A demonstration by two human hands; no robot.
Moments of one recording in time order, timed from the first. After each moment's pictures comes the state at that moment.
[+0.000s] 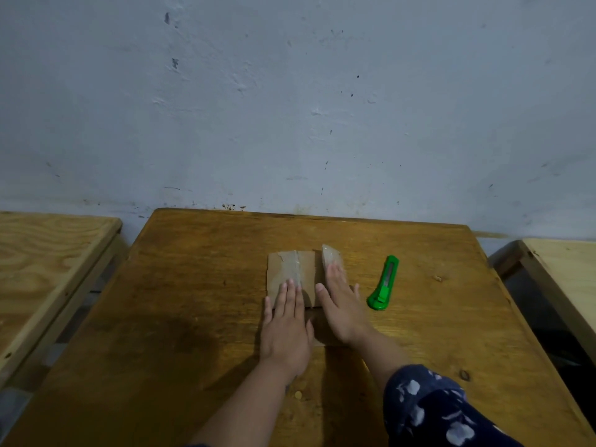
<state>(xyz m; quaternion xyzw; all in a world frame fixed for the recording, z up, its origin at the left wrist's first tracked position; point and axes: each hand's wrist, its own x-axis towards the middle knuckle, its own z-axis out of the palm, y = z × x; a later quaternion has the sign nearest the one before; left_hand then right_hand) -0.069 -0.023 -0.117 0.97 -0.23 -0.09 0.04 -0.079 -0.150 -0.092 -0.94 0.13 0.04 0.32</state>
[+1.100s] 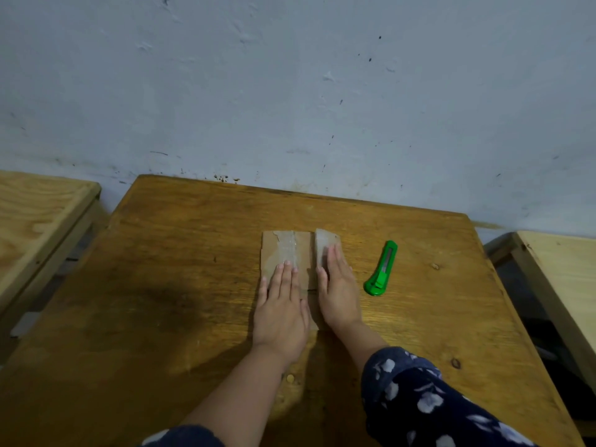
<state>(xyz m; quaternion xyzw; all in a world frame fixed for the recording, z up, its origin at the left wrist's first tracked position) -0.072 -0.023 -0.120 0.97 -0.23 -0.06 0.08 -0.070 -0.145 -0.121 -0.95 0.16 -0.08 0.26</state>
